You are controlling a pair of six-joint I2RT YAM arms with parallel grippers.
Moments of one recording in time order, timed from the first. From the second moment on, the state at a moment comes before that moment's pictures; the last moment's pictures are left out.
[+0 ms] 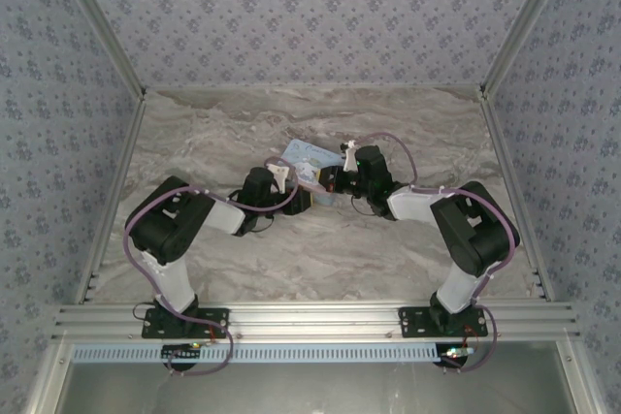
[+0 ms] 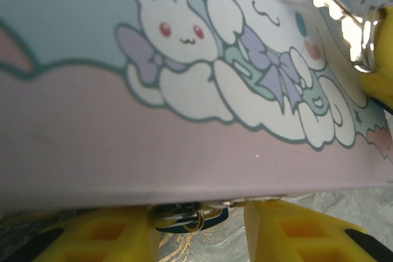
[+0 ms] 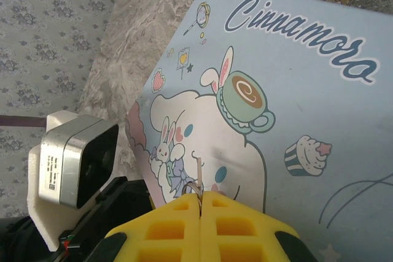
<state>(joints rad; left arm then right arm) -0.60 1.83 0.65 0.63 0.40 -0.61 0.54 1.71 0.78 0.45 -0.39 0.69</state>
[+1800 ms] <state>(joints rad) -0.71 1.64 0.64 0.52 0.32 -1.23 0.70 1.30 0.28 0.64 -0.20 0.16</state>
